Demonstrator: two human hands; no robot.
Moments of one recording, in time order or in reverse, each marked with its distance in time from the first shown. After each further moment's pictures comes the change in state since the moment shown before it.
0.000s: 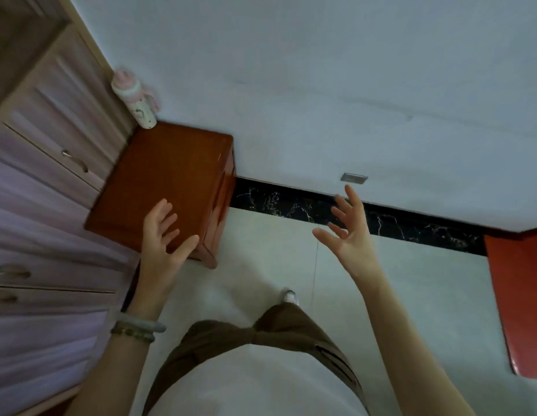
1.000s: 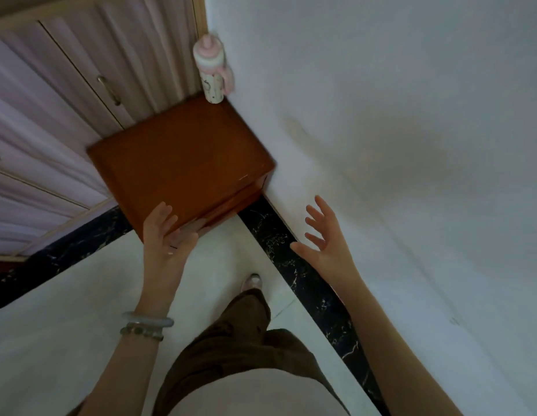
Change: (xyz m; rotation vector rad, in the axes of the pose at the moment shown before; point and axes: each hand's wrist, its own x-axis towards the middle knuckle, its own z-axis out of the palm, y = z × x) left_hand 0.160 0.017 0.196 -0.219 0.742 -0.245; right_hand 0.372 -0.037 -0.011 -0.341 -0.824 -0.065
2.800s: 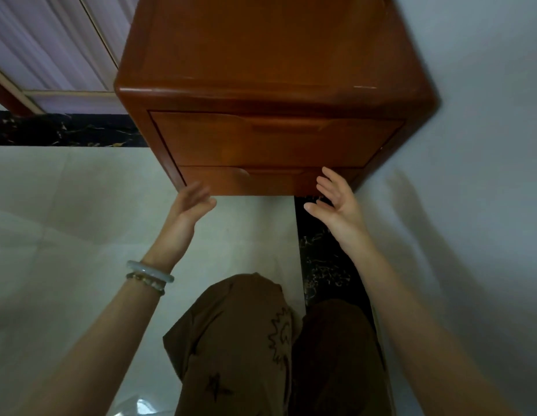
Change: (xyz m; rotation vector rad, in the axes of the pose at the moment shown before) left_hand 0.070 -0.499 0.092 -0.238 0.298 -0.198; right_hand 0.291 0.416 0.158 -0.017 -0.471 -0.230
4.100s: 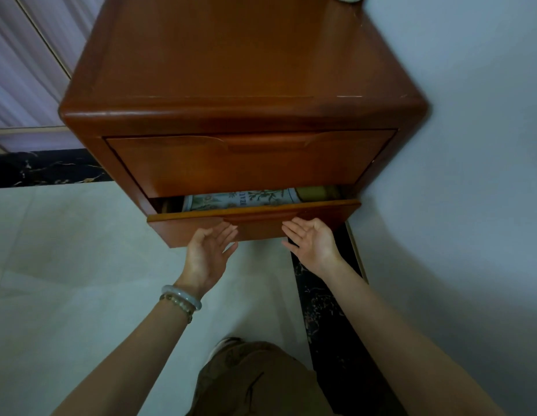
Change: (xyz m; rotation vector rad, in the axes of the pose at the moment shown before) left_hand 0.077 -0.067 0.066 -0.667 -0.059 -0.275; right_hand 0.076 0.097 0.020 0.769 0.052 0.468
